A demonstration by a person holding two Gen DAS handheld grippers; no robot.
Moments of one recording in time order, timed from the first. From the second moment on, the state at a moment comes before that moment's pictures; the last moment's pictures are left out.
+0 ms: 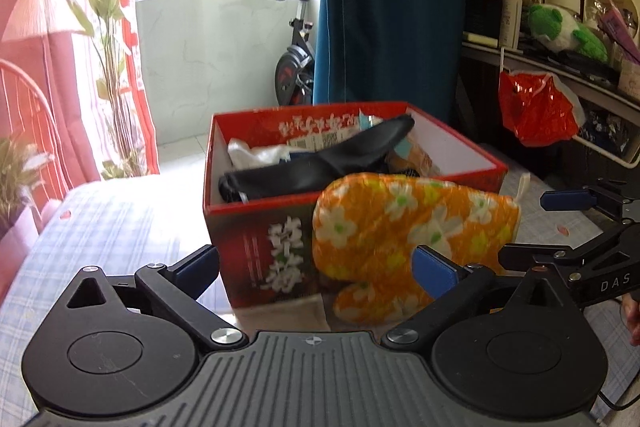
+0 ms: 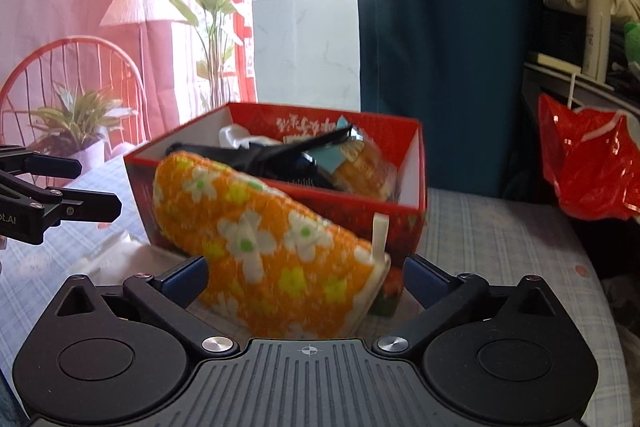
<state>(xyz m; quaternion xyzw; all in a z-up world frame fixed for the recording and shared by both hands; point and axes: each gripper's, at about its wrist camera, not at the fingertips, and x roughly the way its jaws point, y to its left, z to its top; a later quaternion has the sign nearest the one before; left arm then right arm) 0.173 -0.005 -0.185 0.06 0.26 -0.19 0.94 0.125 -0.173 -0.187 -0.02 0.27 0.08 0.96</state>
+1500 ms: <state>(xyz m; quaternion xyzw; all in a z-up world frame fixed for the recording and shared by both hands) 0.208 -0.021 -0.178 0.04 0.26 -0.21 0.94 0.150 -0.167 -0.192 -0.01 0.28 0.11 0.95</state>
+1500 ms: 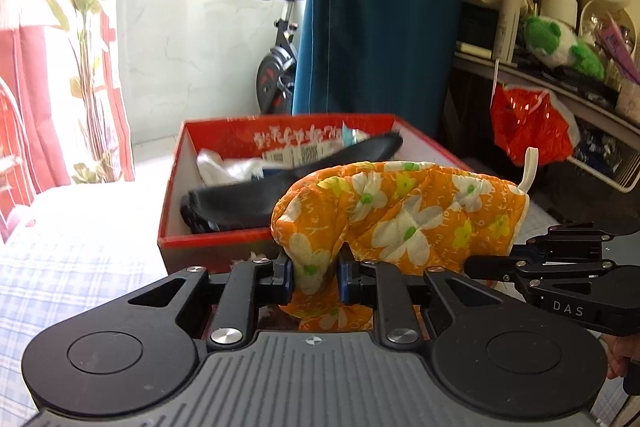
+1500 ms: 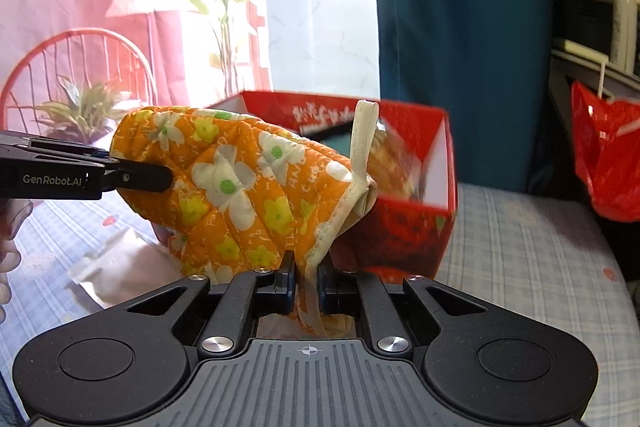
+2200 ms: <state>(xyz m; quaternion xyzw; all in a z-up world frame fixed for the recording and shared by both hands) 0.233 -0.009 -0.085 0.00 0.18 -0.21 0.96 0.193 -0.167 -0.071 -0.03 0.19 0.14 0.97</state>
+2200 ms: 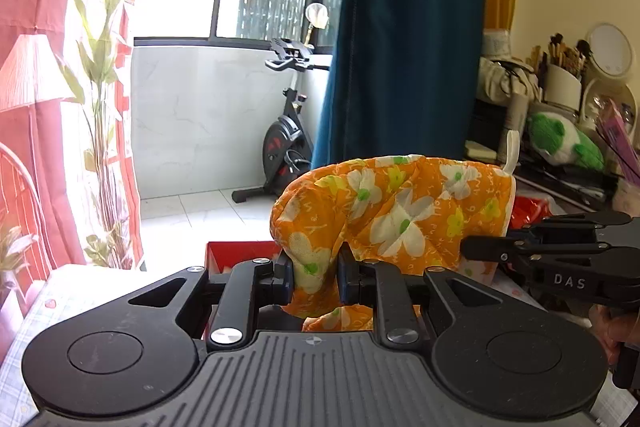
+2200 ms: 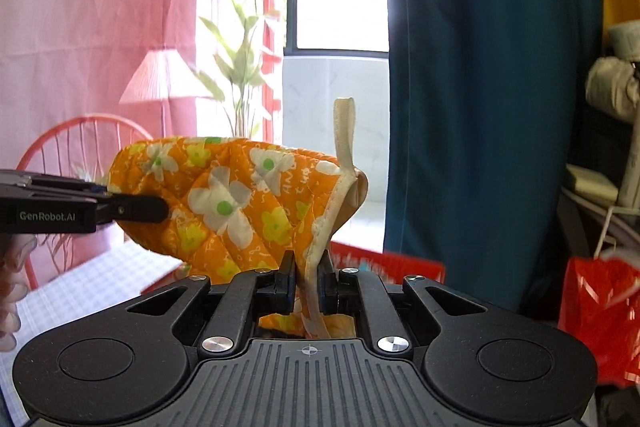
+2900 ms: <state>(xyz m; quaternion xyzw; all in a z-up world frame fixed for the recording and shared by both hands) 0.297 -0.025 -0.153 0.02 0.31 -0.19 0.93 0.259 -0.161 -0.141 0.03 0.33 0.12 0.94</state>
